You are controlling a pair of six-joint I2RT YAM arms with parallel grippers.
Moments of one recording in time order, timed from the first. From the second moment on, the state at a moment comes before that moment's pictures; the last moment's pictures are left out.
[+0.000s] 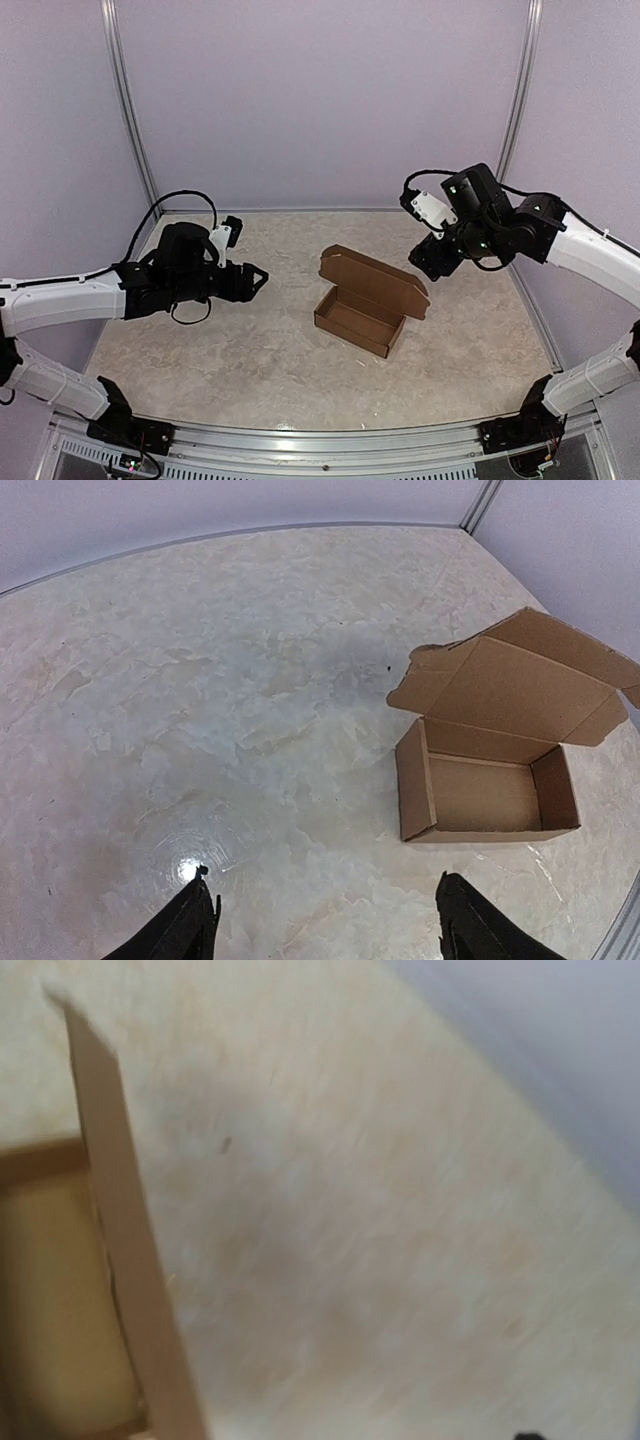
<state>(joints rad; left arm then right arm) -0.73 1.24 0.76 -0.04 -0.07 -0.31 0.78 1.28 1.30 -0.73 0.32 -0.21</state>
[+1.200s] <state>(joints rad) -0.71 1.34 0.81 0.02 -0.01 -0.30 0.71 1.40 1.06 -0.50 0.00 -0.09</state>
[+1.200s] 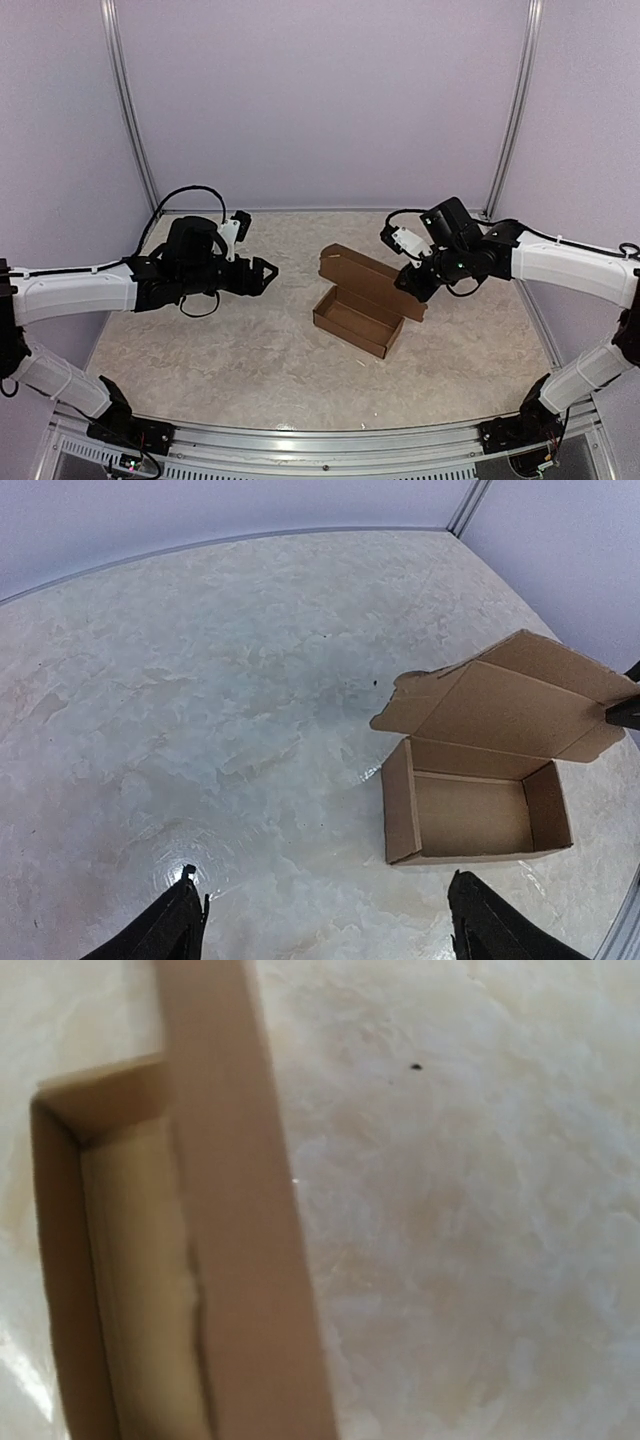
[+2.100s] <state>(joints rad) -0.71 1.20 0.64 0.05 -0.03 -0.29 0.69 1.61 1.25 -0.42 -0.35 -0.72</state>
